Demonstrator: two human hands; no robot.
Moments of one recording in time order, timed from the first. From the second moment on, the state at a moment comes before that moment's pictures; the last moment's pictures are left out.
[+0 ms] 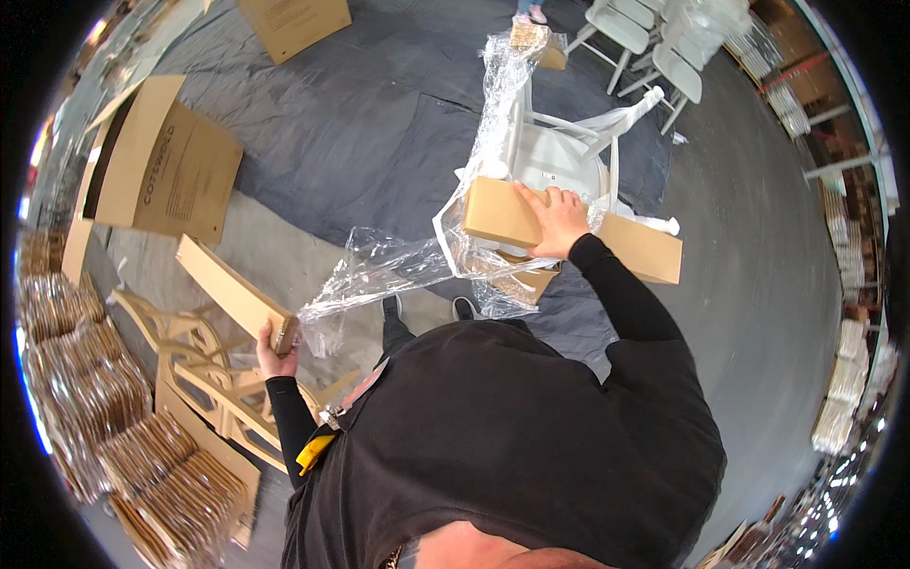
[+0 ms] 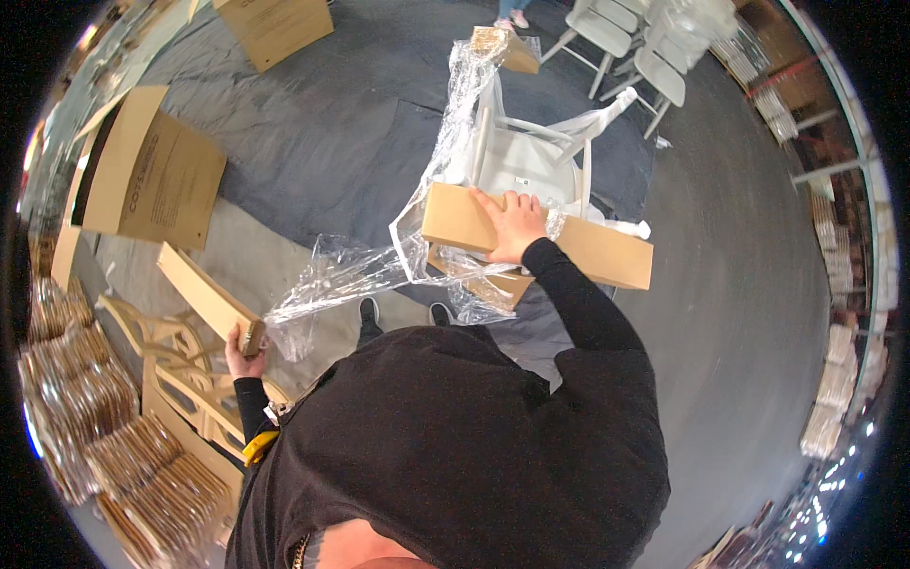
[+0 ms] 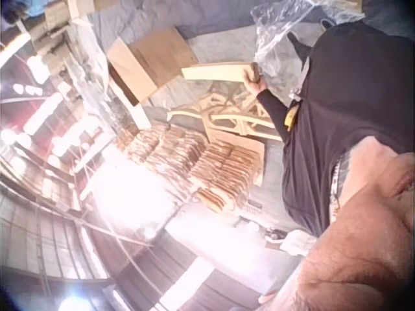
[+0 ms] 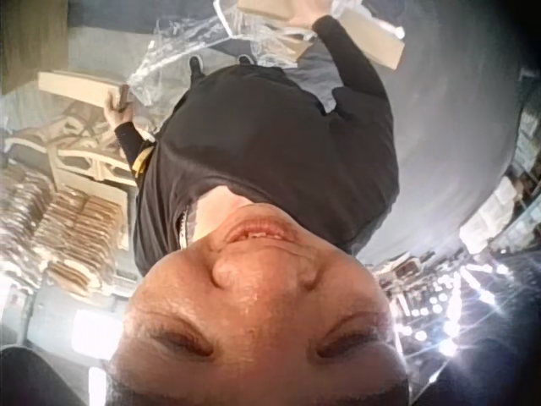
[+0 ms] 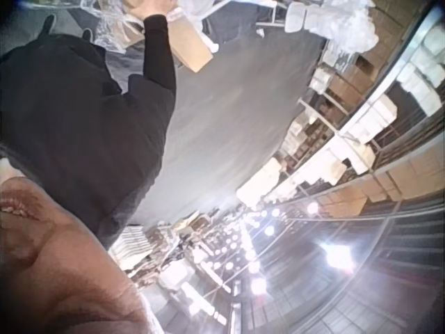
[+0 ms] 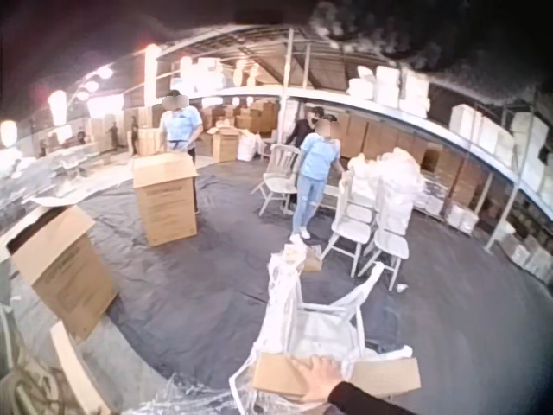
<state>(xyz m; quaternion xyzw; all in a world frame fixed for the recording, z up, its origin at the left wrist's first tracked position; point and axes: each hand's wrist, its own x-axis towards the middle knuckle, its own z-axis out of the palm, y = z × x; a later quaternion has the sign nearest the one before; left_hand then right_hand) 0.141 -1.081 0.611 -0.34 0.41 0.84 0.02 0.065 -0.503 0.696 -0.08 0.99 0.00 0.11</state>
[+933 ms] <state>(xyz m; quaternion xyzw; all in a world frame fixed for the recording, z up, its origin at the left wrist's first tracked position) -0.070 -1.068 0.613 -0.31 0.53 0.73 0.29 0.178 -0.516 0.972 -0.02 0.60 -0.48 -0.64</state>
